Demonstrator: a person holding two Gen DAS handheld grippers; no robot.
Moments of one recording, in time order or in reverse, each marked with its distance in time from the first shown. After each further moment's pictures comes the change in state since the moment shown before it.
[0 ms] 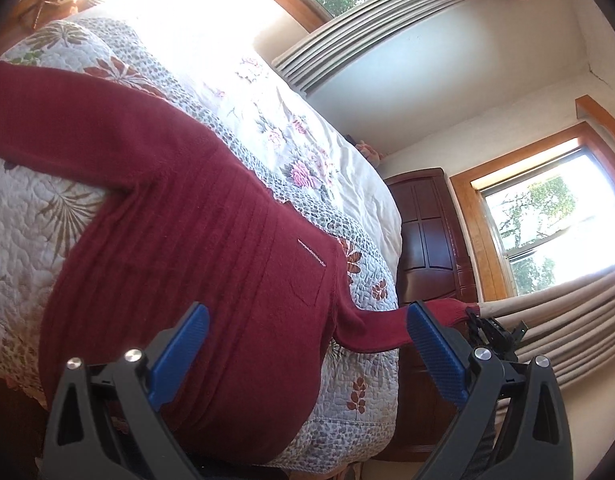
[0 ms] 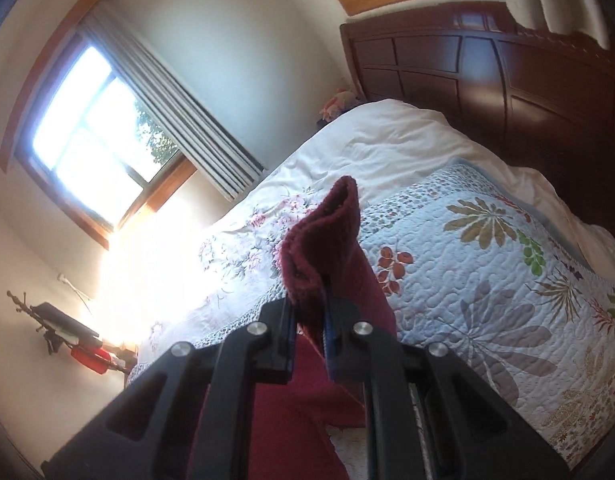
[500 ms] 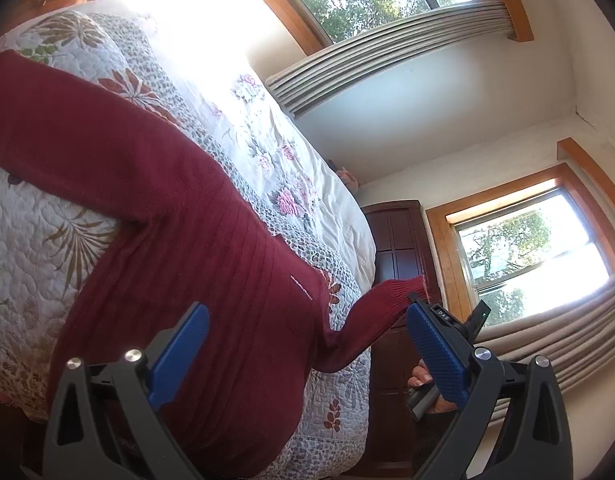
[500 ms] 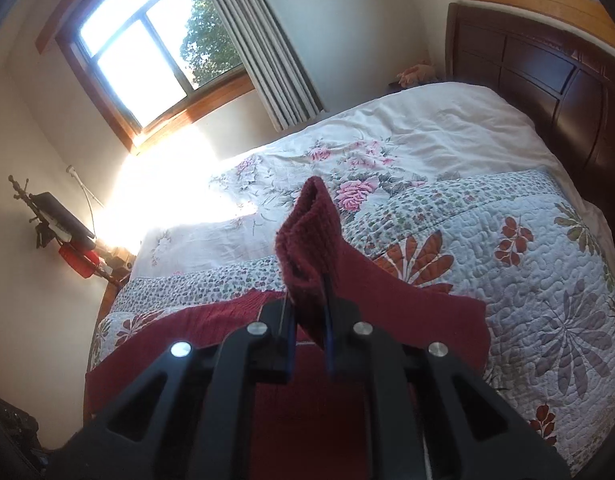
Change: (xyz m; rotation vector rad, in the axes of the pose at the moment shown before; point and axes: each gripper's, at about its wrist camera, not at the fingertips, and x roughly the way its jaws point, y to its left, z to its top) left arm -0.031 0.052 0.040 -0.078 -0.064 -0.121; right arm 0.088 0.175 -0.094 -0.299 0.187 0.044
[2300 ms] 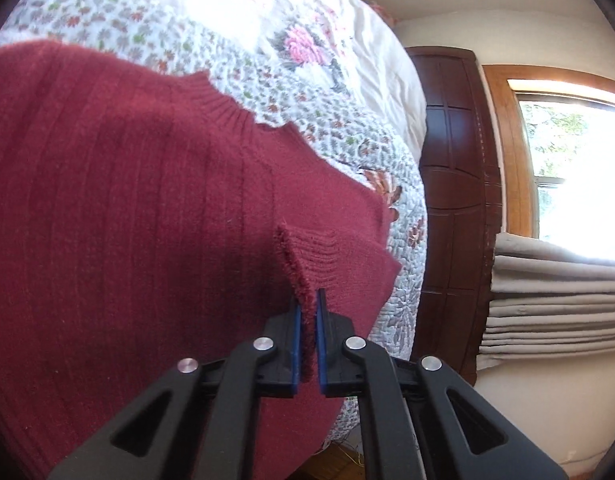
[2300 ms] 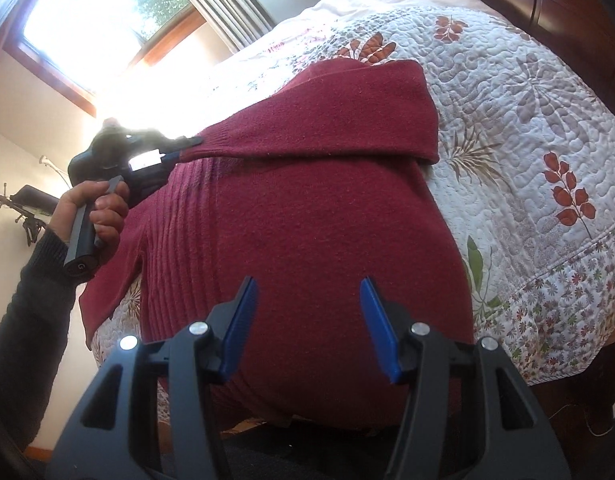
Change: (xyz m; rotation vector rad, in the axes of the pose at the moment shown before) left arm 0.333 0.016 0.052 0.076 0.664 0.096; right arm -0.051 -0.010 -0.225 0.212 0.247 -0.058
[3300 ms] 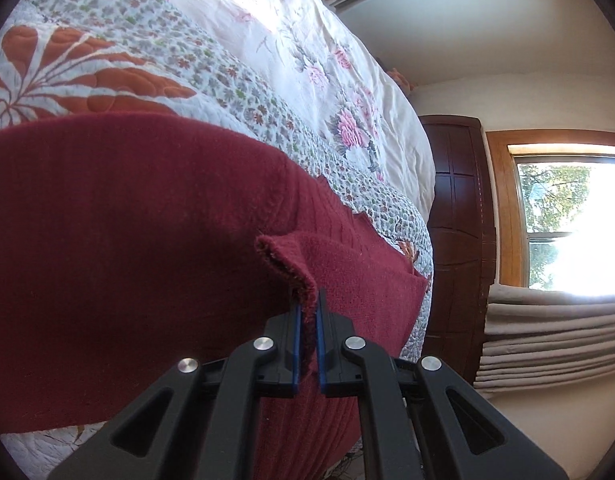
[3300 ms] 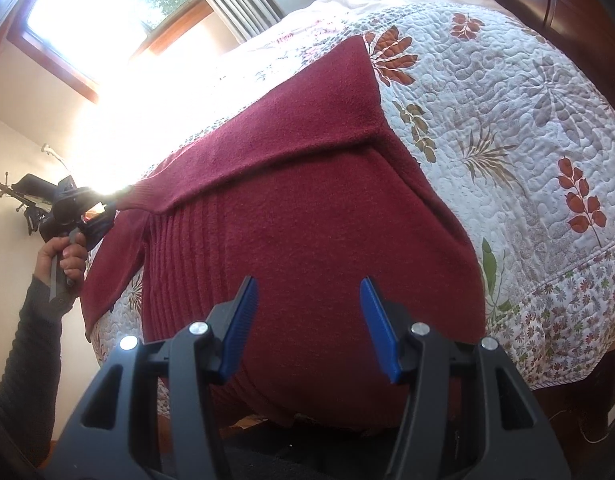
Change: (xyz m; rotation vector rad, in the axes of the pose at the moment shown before) left arm -0.137 0.117 -0.002 -0.098 -0.189 0.017; right arm 0.013 0.011 0.005 -0.024 0.033 0.008
